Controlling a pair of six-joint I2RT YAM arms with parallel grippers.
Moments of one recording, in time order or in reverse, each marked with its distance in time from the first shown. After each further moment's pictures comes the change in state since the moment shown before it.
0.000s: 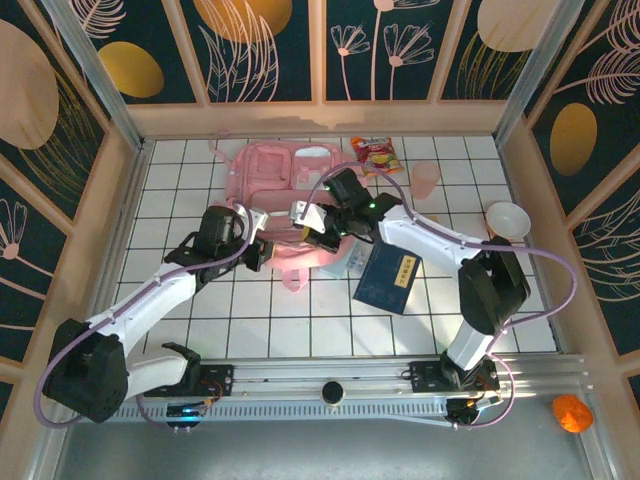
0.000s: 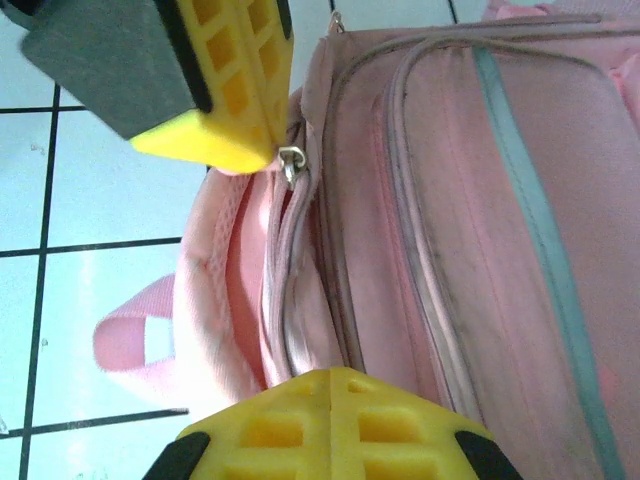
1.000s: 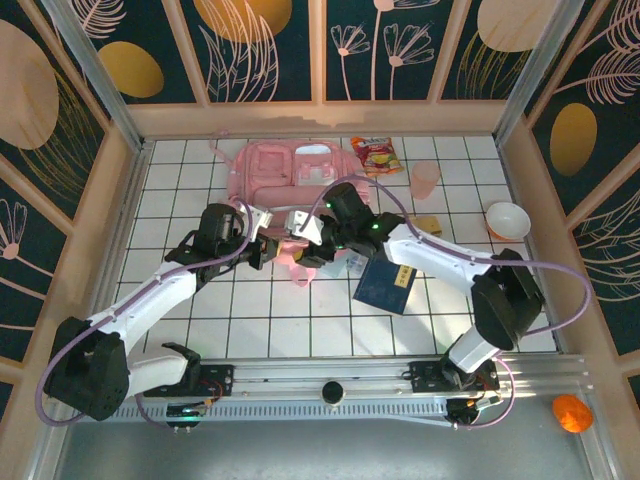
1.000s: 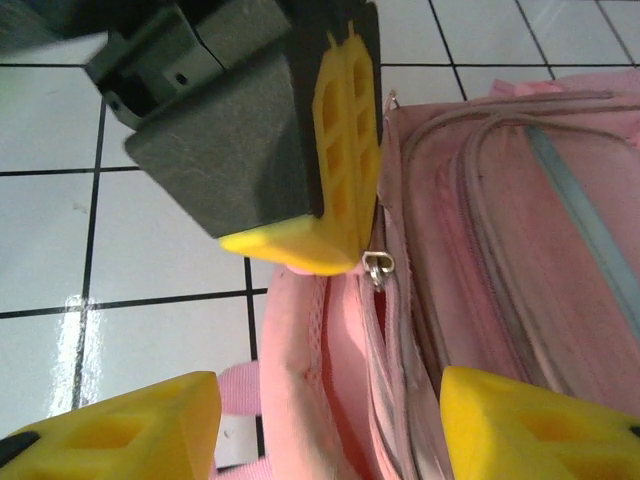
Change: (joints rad) left arm 0.000 0.007 0.005 0.053 0.142 -0.010; right arm 0.093 -0.078 -0.160 0.221 0.022 0.114
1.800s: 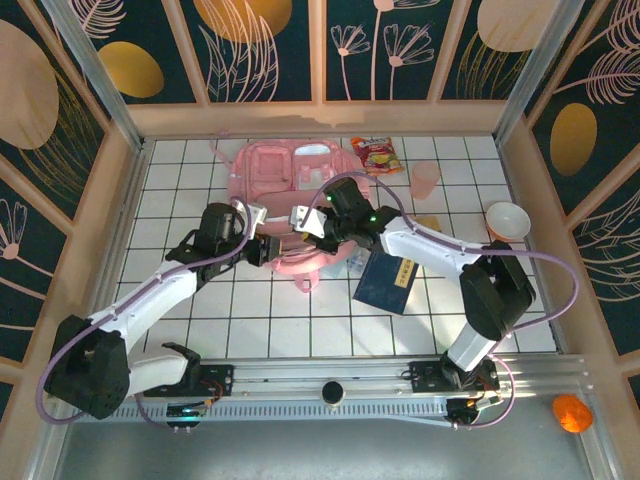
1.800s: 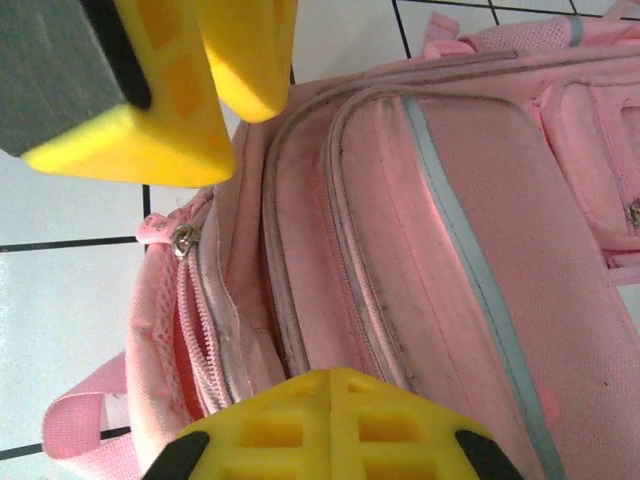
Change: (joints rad) left arm 0.001 0.003 -0.001 -0.004 -0.109 -0.062; right arm -0.049 0.045 0.037 -0.021 0.098 -0.111
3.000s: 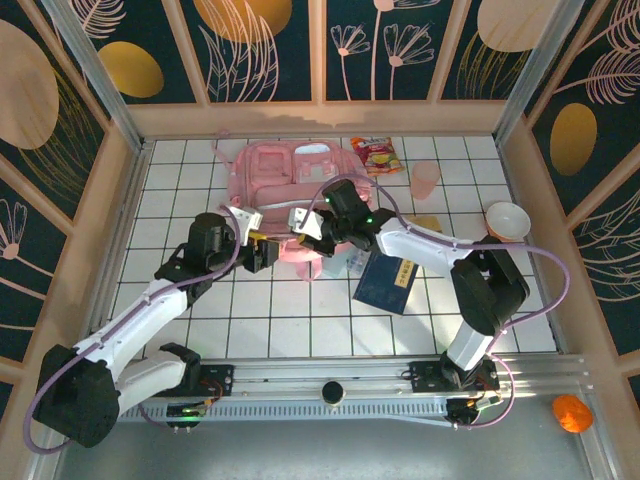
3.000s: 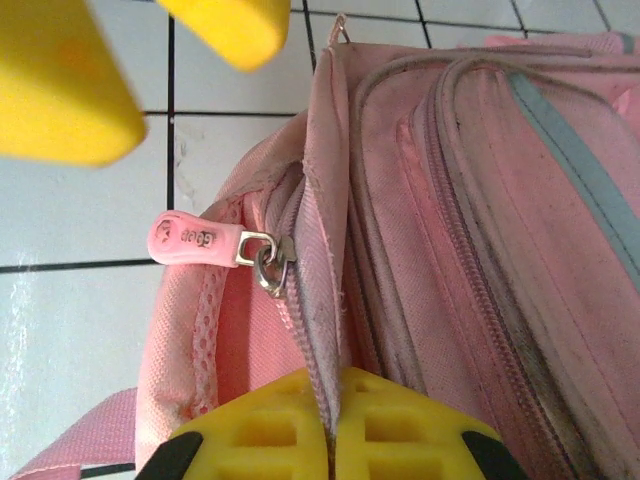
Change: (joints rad) left arm 0.000 -0.145 -0.084 0.082 0.053 0.011; right arm -0.006 0.044 -0.012 0.077 -0.085 0.018
